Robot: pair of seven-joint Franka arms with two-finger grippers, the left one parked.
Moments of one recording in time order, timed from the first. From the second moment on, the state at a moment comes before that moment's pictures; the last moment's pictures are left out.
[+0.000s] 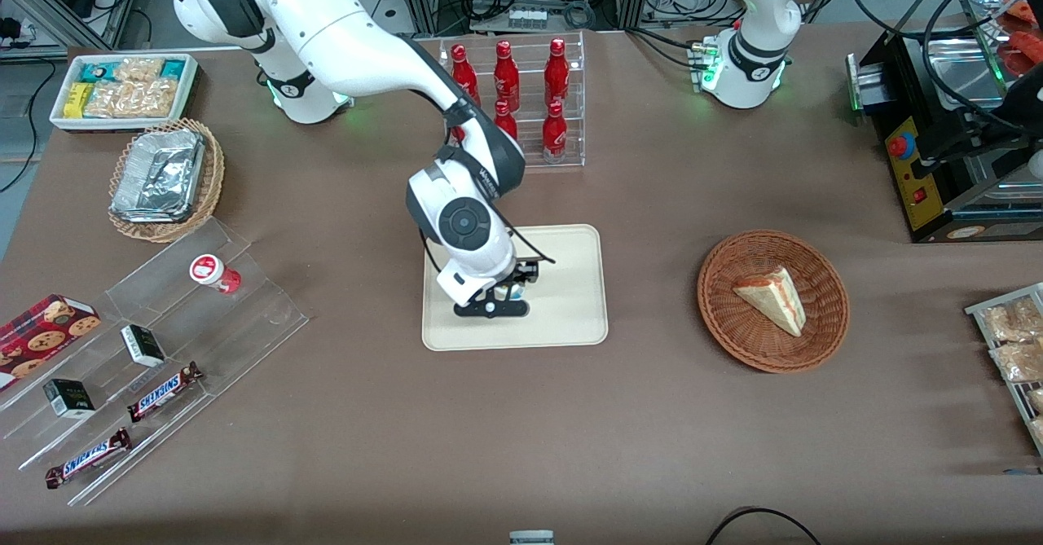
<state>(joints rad) 0.79 0.71 -0.11 -1.46 0.25 2.14 0.62</state>
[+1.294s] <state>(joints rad) 0.82 0.74 -0.13 -1.46 0.16 2.17 0.64</state>
